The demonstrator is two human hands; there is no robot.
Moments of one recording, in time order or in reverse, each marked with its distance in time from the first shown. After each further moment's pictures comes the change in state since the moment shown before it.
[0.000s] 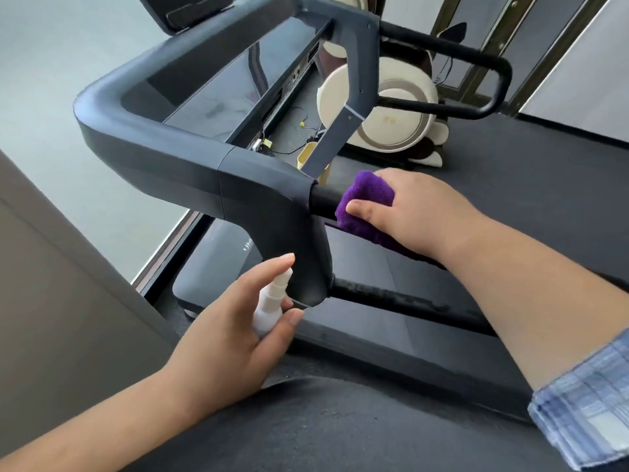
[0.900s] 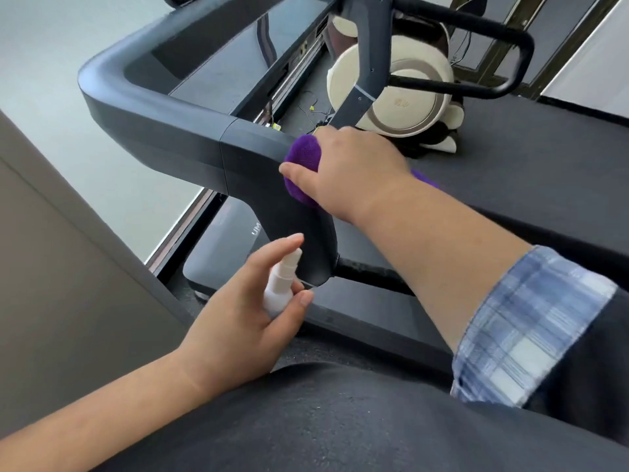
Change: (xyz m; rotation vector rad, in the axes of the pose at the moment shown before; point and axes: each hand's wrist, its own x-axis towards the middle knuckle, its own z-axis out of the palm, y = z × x) left_hand -0.008 0.012 0.013 -0.044 -0.008 -0.070; right_hand 0.028 -0.068 0.030 -0.285 0.183 -0.128
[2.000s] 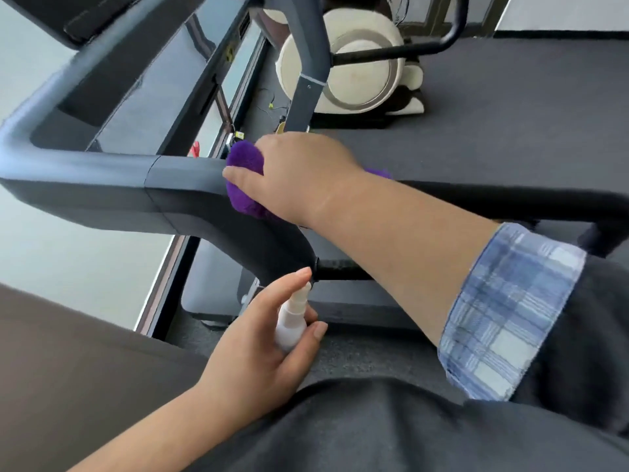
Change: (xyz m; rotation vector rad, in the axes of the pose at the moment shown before) left_hand 0.018 0.000 0.032 -0.061 -0.161 0.159; right_hand 0.004 0.014 -0.002 0.172 -0.031 0.100
